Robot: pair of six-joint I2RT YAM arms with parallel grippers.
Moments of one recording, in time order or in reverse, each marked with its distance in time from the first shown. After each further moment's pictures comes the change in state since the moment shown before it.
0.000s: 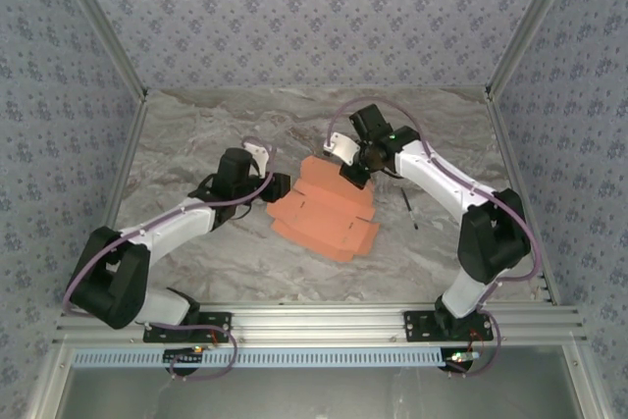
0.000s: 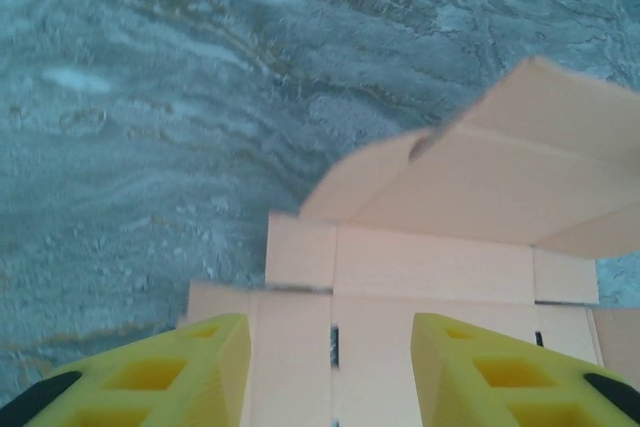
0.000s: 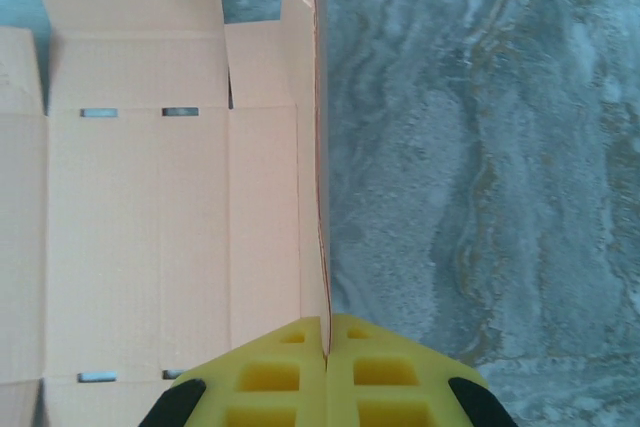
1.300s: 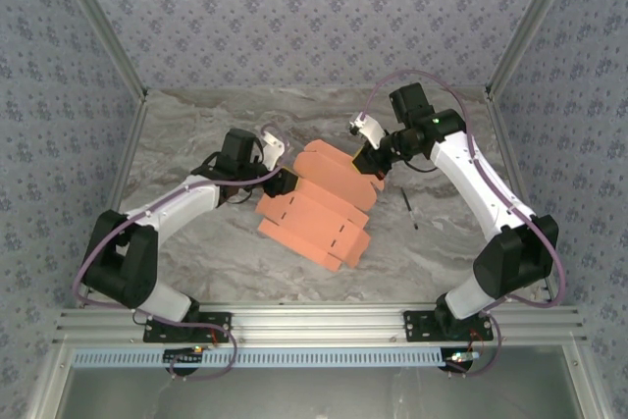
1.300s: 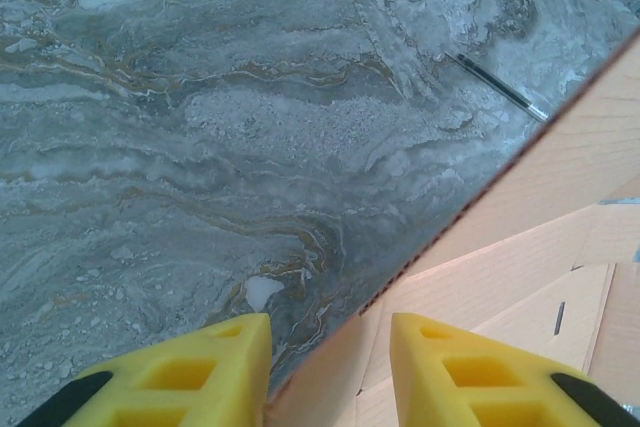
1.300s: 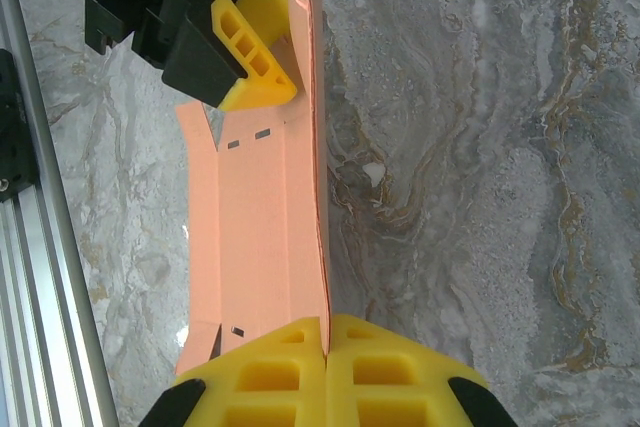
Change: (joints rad) left arm 0.039 0.117 0.194 -0.216 0.291 0.326; right arm -0.153 -0.120 0.127 -0.241 -0.399 0.047
